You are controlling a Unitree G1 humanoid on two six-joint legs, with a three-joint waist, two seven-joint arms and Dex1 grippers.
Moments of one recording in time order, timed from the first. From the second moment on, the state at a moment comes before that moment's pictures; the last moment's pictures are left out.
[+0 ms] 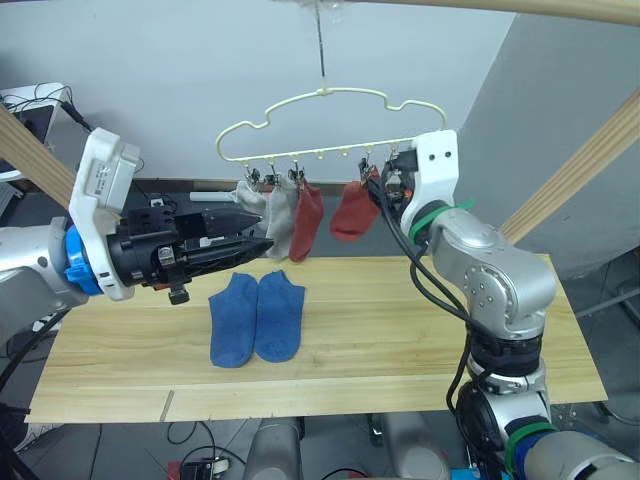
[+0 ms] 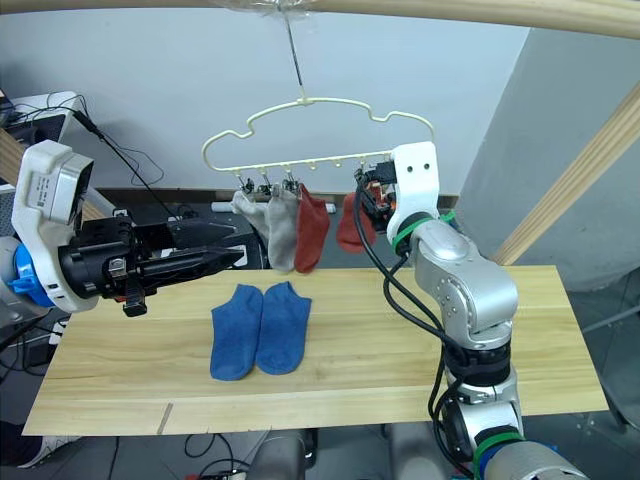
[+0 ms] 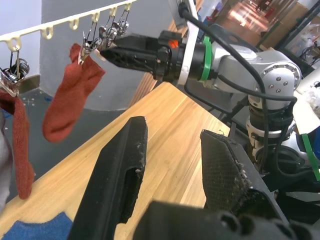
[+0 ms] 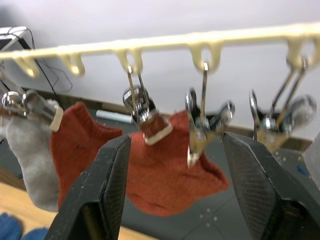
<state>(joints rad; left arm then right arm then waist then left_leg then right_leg) -0.29 1.10 0.48 -0.56 -1.27 0.95 -0.72 -0.73 -0.06 0.00 -0.40 0.26 1.11 -0.03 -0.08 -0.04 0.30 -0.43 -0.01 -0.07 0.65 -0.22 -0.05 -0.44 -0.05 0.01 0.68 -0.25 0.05</state>
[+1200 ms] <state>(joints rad) -0.23 1.09 0.51 -0.59 -1.26 0.91 -0.71 -0.85 -0.01 -0.02 -0.17 0.14 0.97 -0.09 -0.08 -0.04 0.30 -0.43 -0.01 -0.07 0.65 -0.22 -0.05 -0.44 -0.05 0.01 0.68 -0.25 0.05</state>
